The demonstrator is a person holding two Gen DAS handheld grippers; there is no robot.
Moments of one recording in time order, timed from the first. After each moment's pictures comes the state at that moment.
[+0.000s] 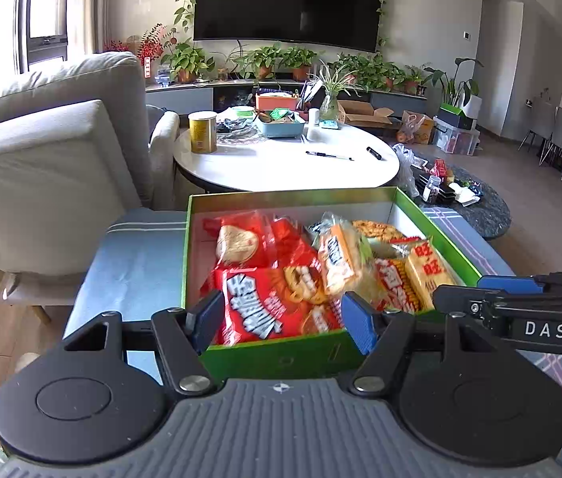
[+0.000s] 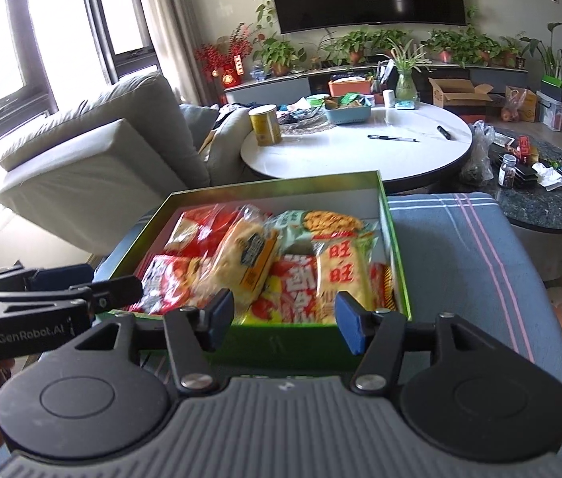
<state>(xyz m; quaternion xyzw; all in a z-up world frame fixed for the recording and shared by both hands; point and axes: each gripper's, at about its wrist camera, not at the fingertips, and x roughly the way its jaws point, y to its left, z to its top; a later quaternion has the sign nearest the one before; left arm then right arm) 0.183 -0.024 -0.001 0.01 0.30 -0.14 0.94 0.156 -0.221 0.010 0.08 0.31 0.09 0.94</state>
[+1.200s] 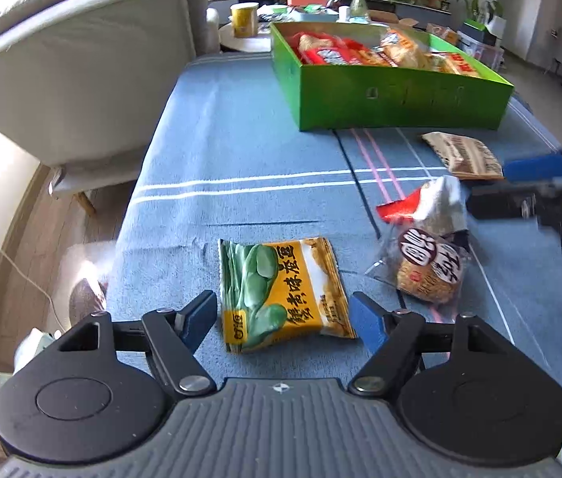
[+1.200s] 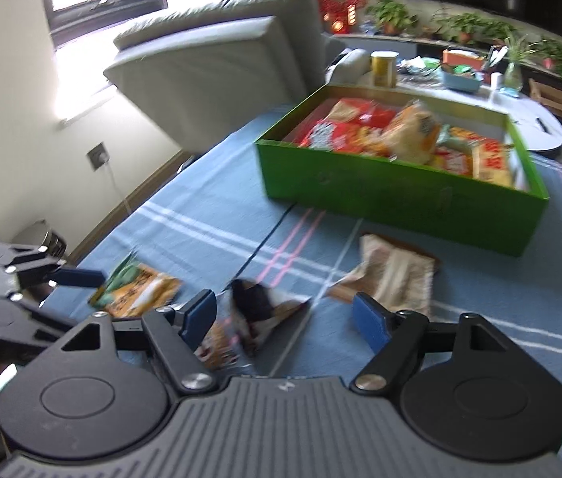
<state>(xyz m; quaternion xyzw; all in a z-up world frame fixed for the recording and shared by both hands) 0.057 0.069 -0.083 0.04 0.43 -0.10 0.90 0.061 -0.129 -0.029 -0.02 0.37 0.23 0.90</state>
